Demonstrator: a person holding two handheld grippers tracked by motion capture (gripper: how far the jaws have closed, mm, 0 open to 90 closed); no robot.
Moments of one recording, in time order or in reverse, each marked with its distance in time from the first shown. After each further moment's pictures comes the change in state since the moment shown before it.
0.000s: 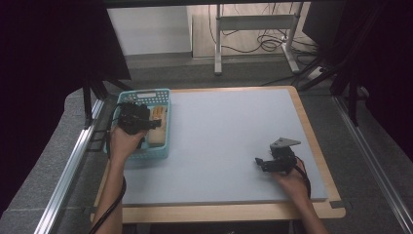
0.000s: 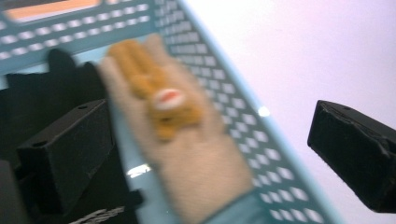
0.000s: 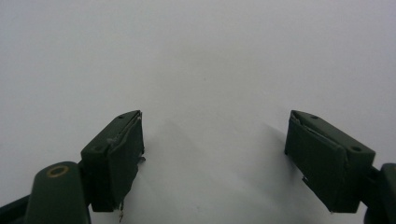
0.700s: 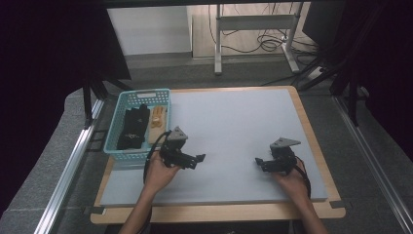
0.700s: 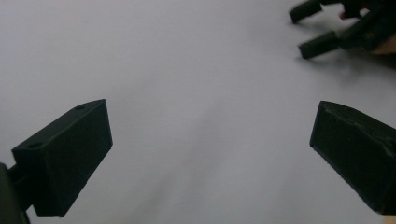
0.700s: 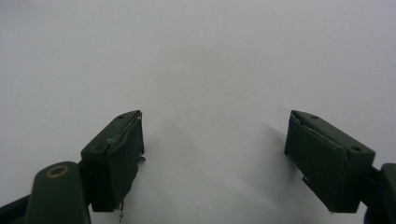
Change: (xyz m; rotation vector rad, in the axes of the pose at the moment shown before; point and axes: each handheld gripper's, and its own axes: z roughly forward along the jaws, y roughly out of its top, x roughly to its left) left arm -0.140 -0.057 0.034 -0.063 -0.279 0.311; right arm 0.000 0.000 0.000 0.000 0.000 0.000
